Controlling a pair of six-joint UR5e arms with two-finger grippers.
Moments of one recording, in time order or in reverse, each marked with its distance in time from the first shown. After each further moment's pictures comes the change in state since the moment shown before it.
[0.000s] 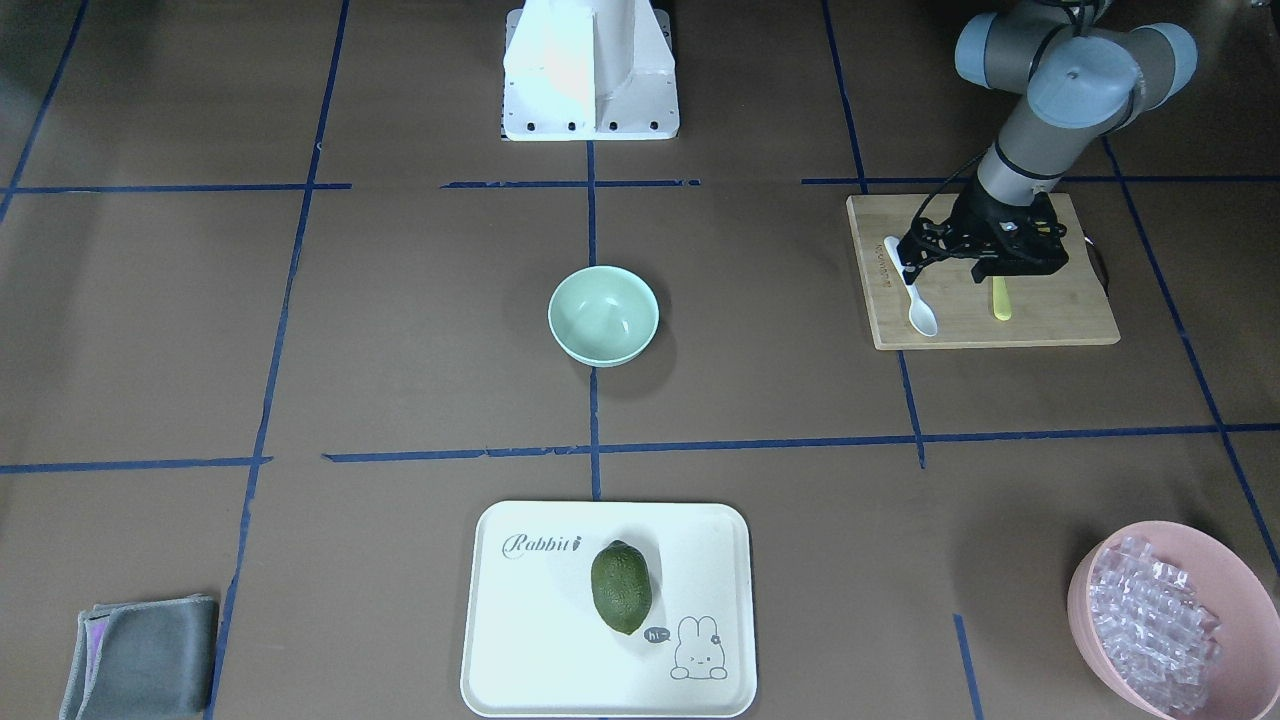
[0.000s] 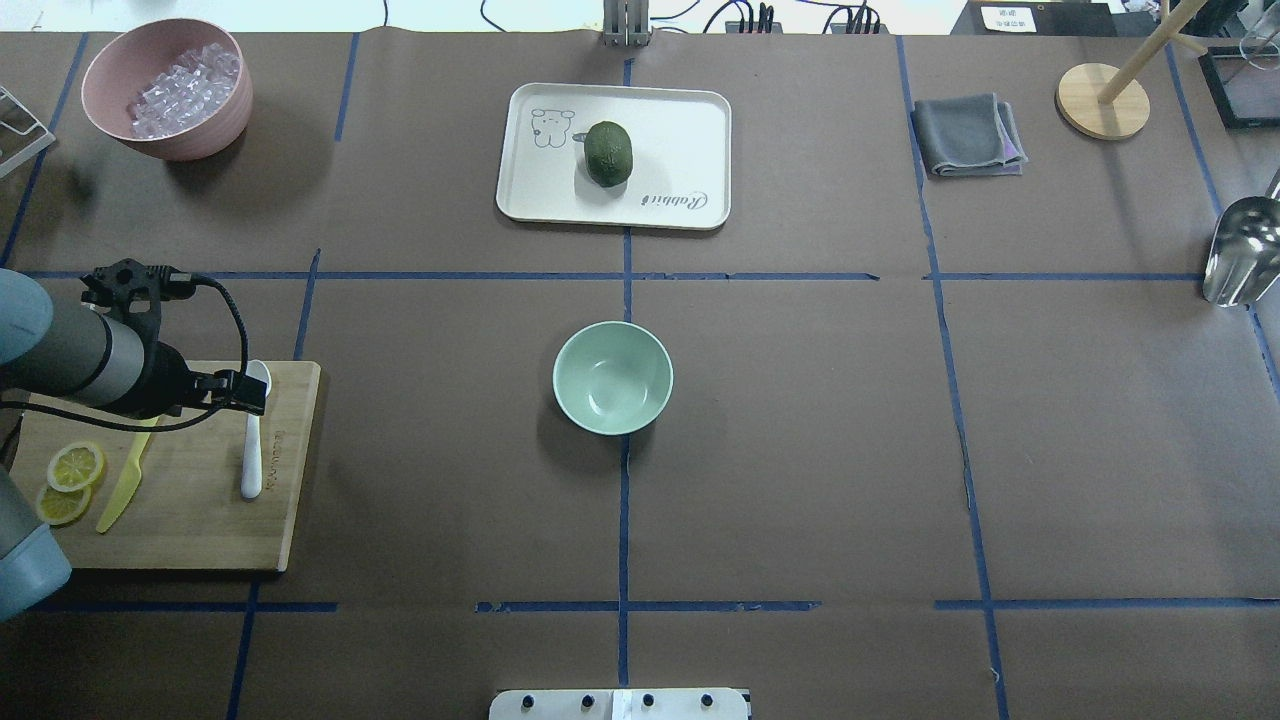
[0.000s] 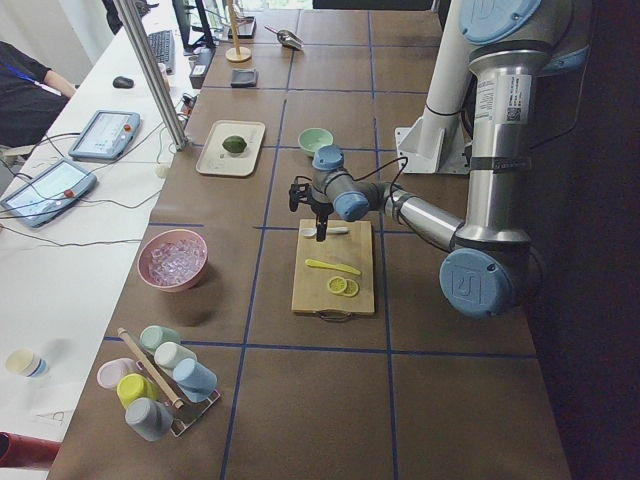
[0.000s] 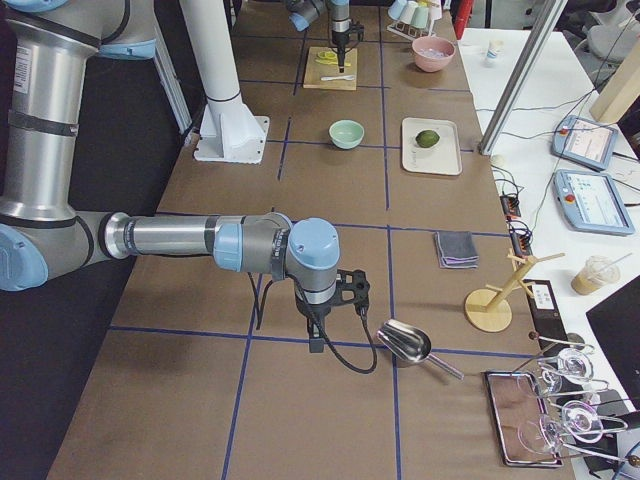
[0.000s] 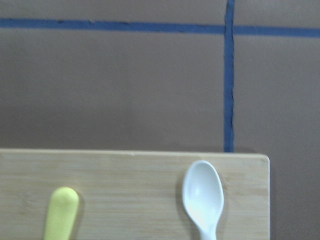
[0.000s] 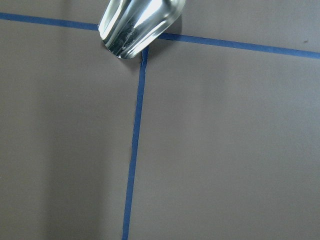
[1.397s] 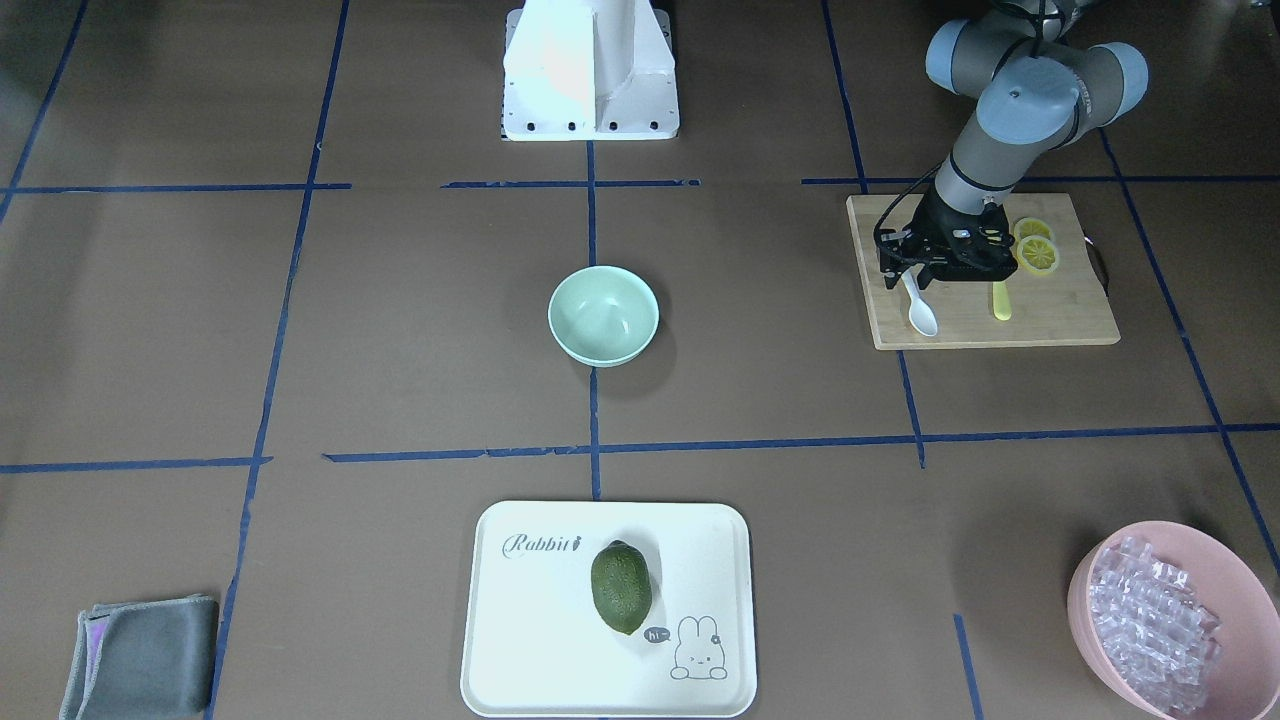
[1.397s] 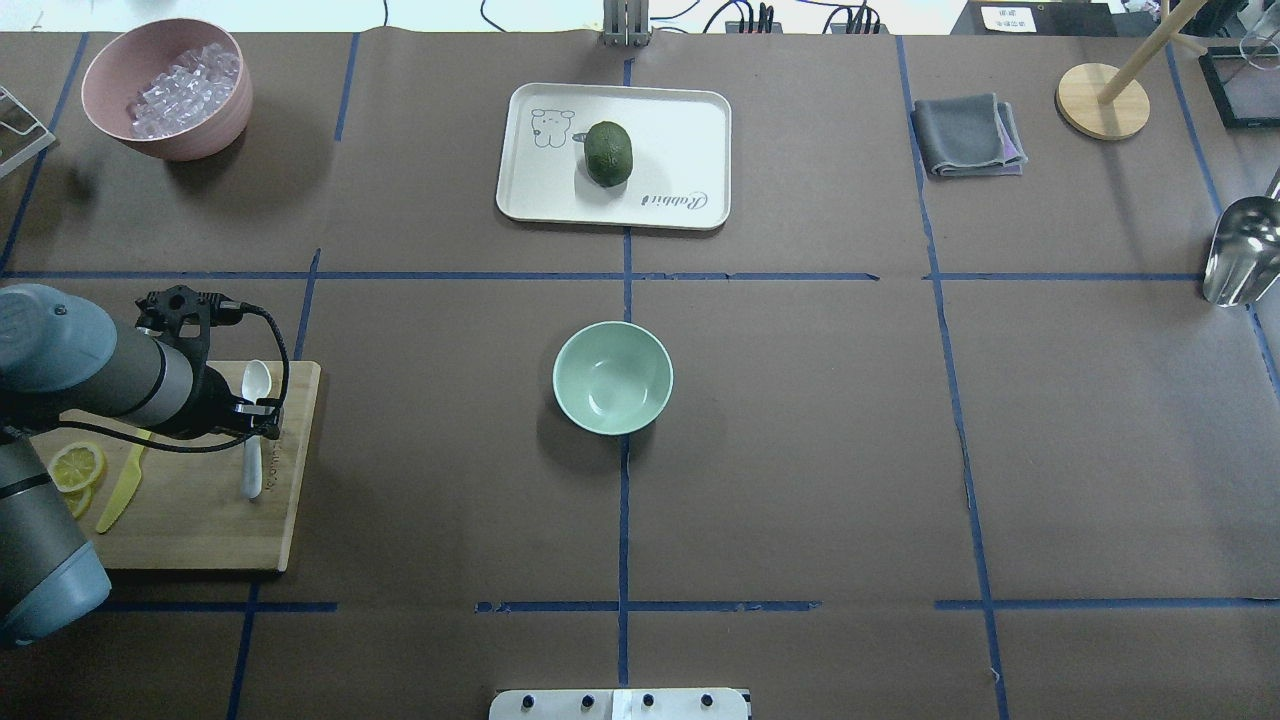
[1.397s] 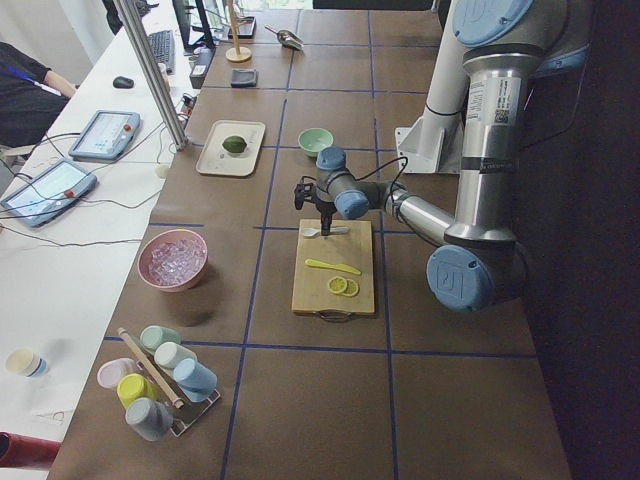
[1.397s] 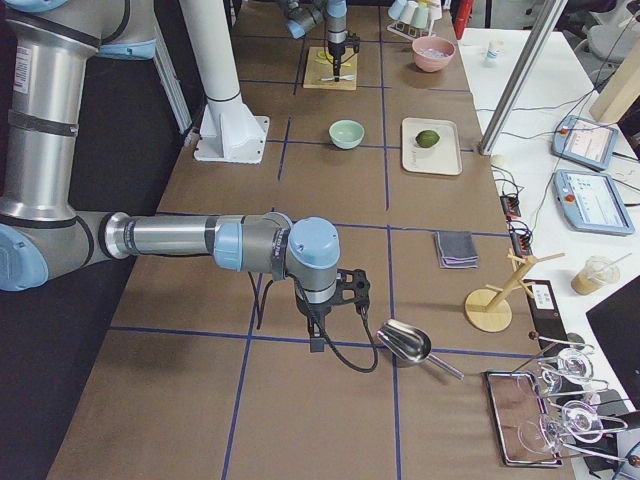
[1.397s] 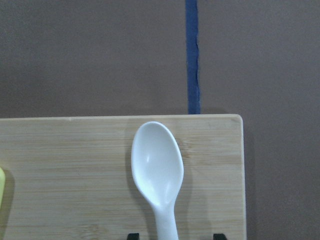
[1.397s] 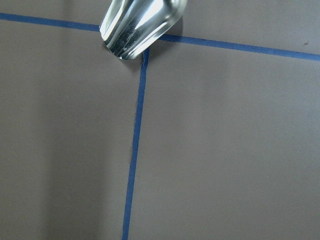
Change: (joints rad) left arm 0.052 -0.041 0.038 0.007 0.015 0.003; right arm 0.001 0.001 0.001 0.000 0.000 -0.005
